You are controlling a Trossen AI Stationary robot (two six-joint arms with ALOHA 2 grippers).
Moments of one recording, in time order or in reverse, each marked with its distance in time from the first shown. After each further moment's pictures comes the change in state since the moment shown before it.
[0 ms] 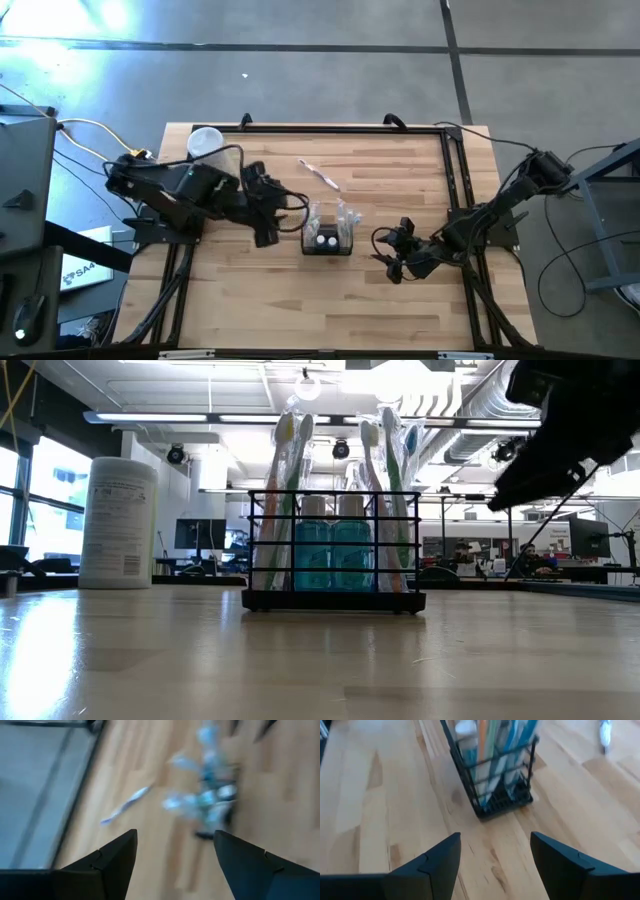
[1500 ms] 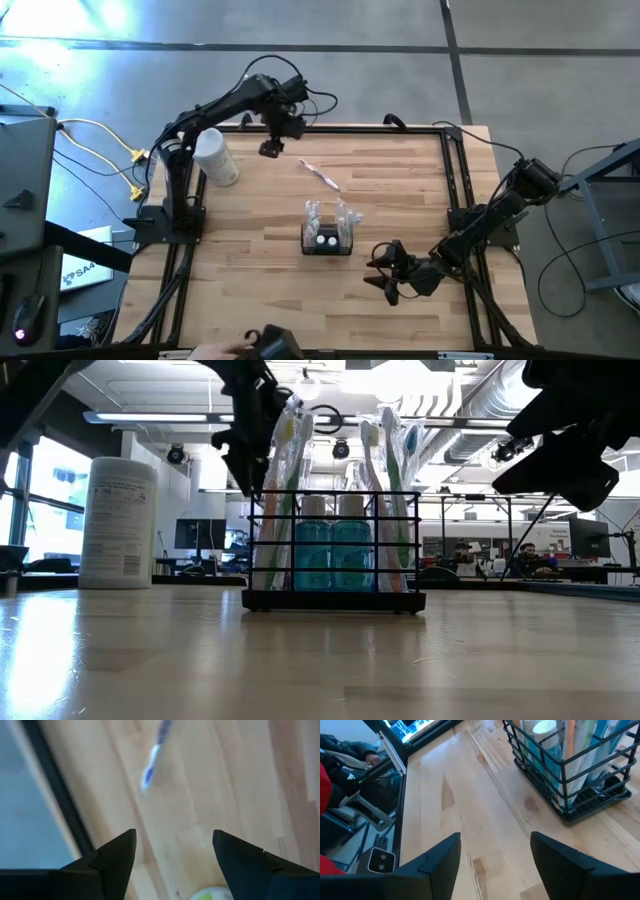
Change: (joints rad) left arm 0.949 0.388 0.025 -0.025 0.598 1.285; right arm 0.110 0.169 0.000 0.403 0.004 0.131
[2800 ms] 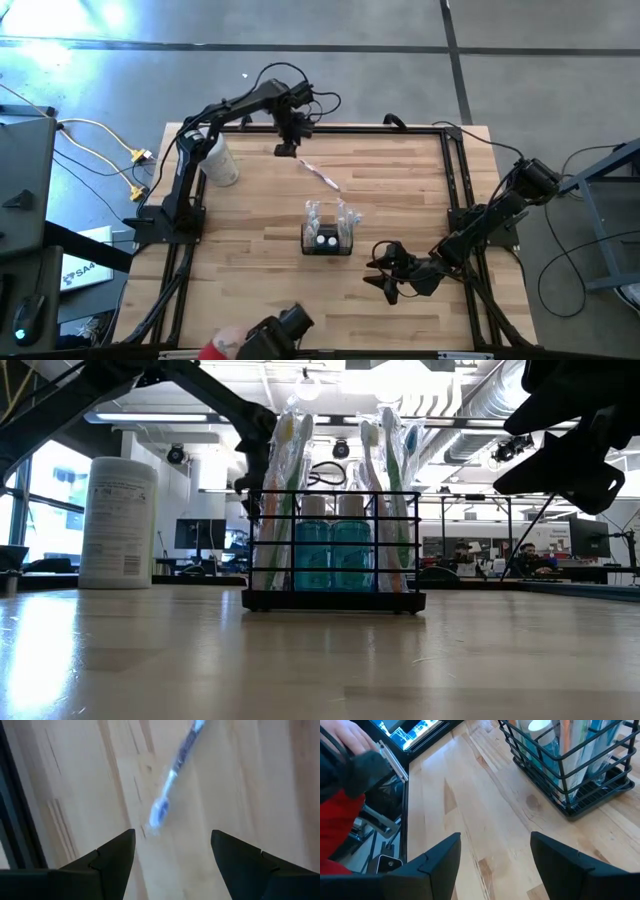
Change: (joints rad) left arm 0.083 0.215 -0.015 0.164 0.232 -0.025; right arm 0.001 0.000 0.000 0.004 0.001 0.073
